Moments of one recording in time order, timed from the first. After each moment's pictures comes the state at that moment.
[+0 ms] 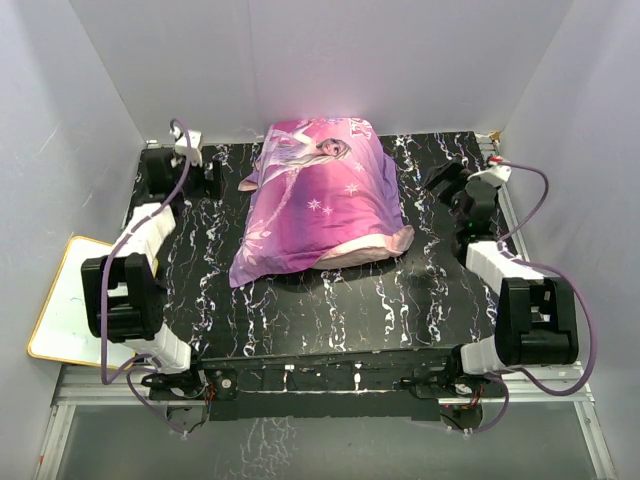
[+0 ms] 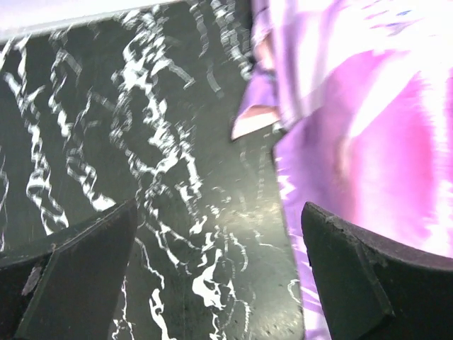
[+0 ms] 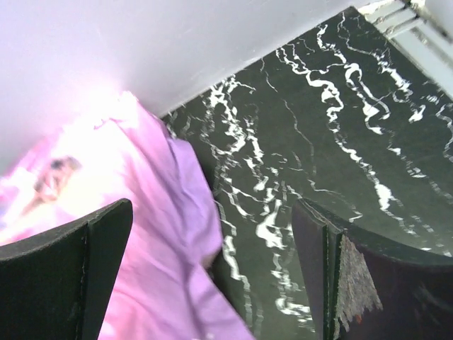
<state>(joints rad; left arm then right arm) 0.06 1.61 1.04 0.09 0.25 0.10 -0.01 1.43 0.67 0.65 0.11 0.41</state>
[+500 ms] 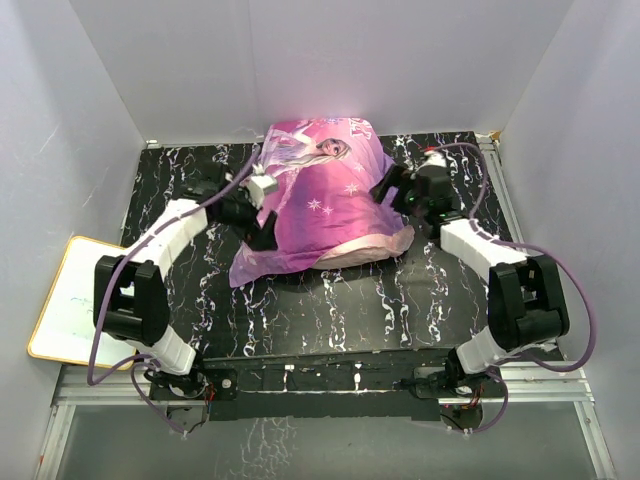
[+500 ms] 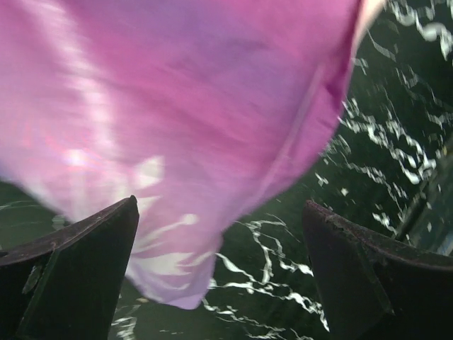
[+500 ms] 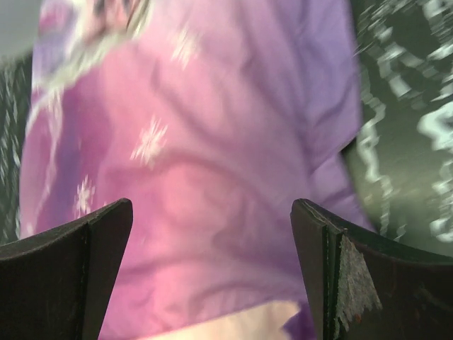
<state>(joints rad) -0.18 1.59 1.26 -0.69 0.64 0.44 0.16 1.54 0.95 0.16 -0.10 0.57</state>
